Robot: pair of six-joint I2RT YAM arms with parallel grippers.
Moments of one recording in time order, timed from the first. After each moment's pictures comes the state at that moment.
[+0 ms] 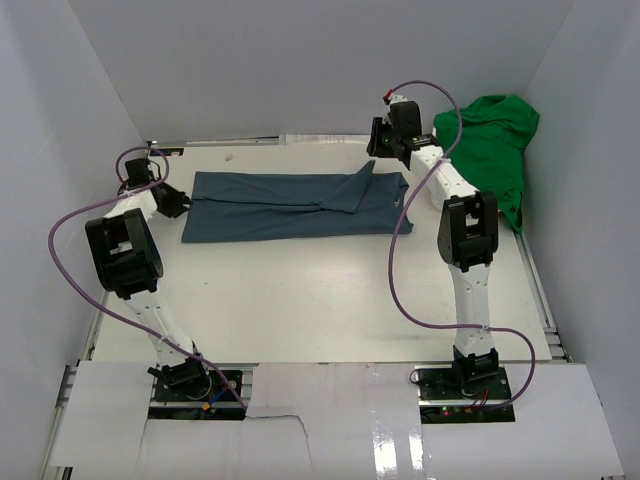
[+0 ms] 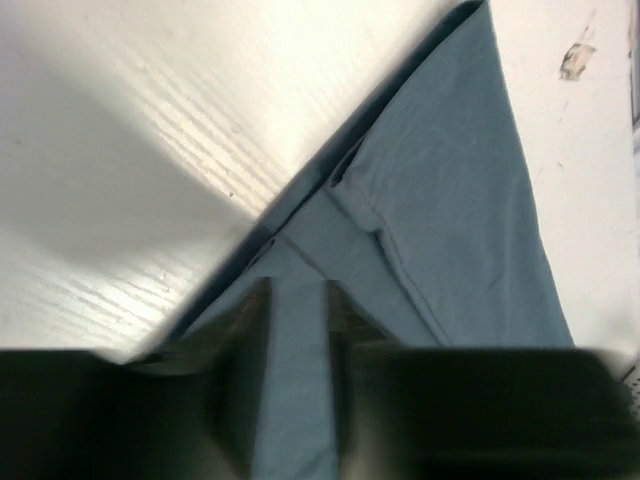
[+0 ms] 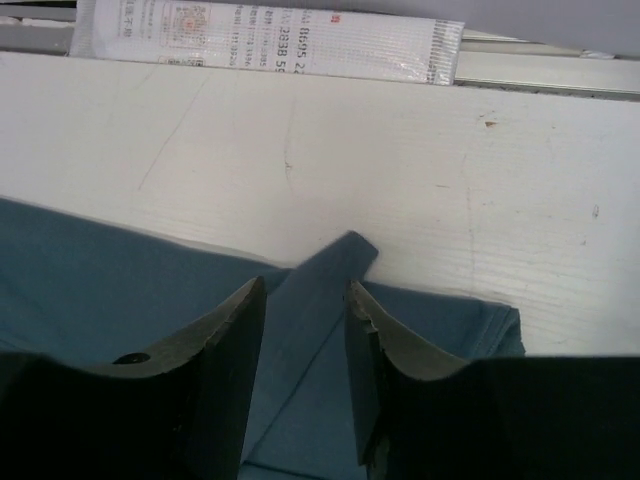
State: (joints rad) left arm 0.31 2.02 1.42 -0.30 0.20 -0.72; right arm 0.28 2.31 2.08 -0.34 -0.09 0.22
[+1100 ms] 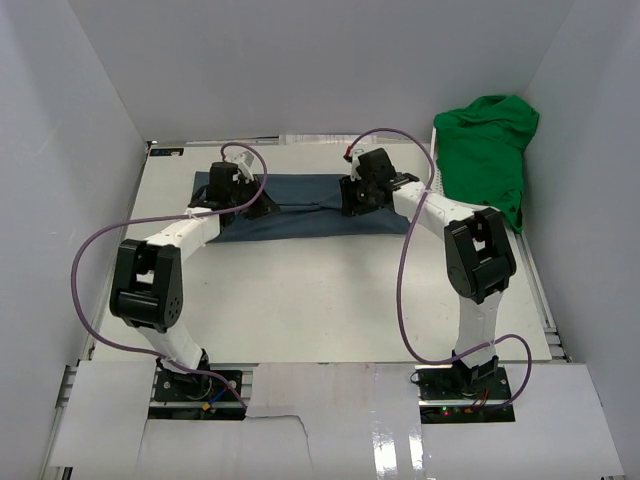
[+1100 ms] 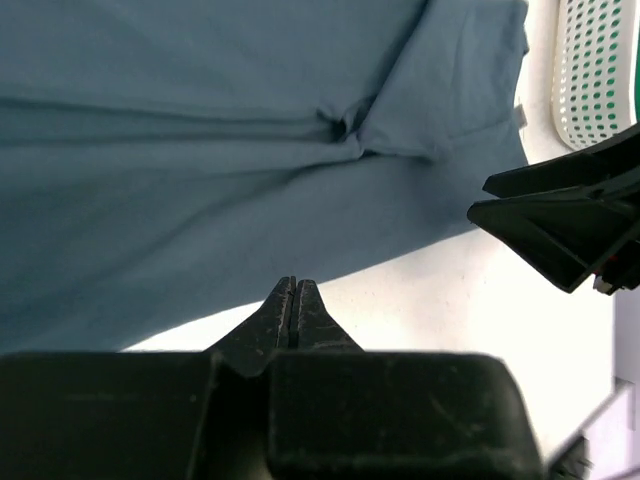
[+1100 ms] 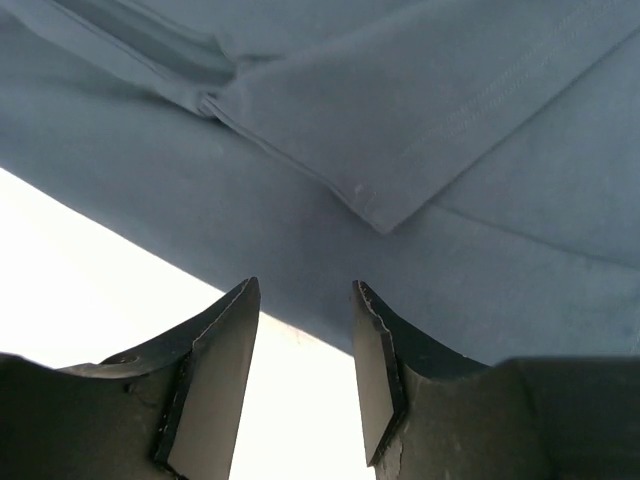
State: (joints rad) left arm -0.21 1.67 1.11 -0.04 0.35 -0.49; right arm 0.49 1.97 1.50 -0.34 -0.16 0.13
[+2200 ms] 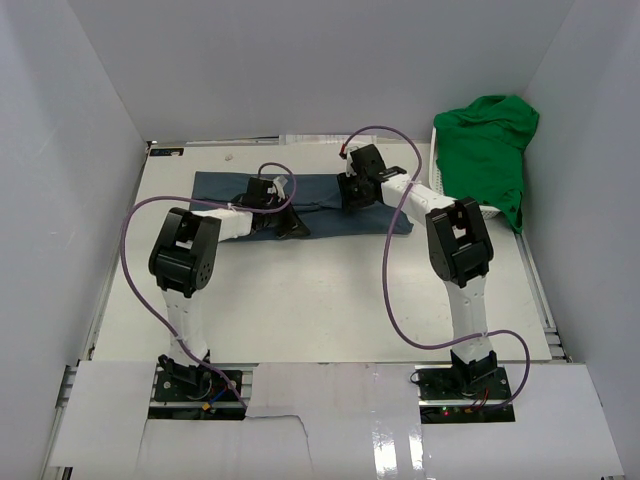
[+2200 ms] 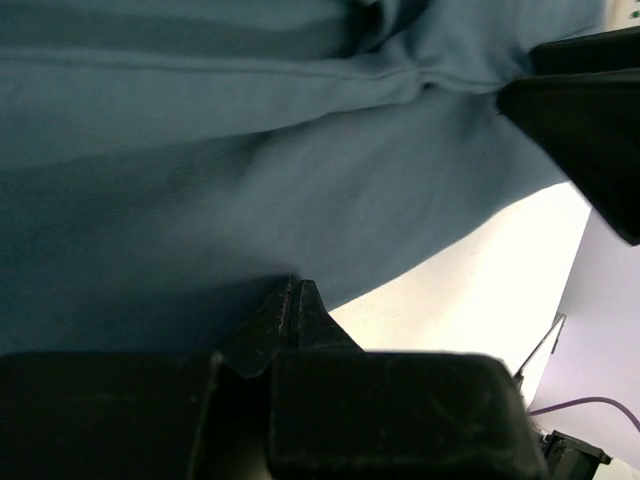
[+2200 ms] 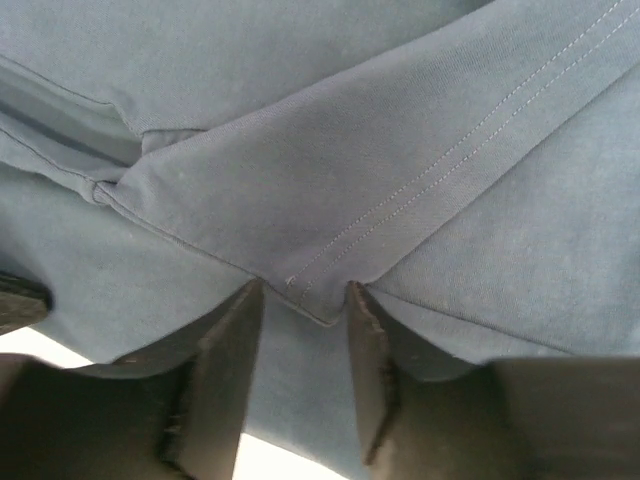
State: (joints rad) left arm -0.33 2.02 1.21 0.02 0.50 -0.66; right arm 0.49 2.17 1.69 -0.40 -0.09 0.10
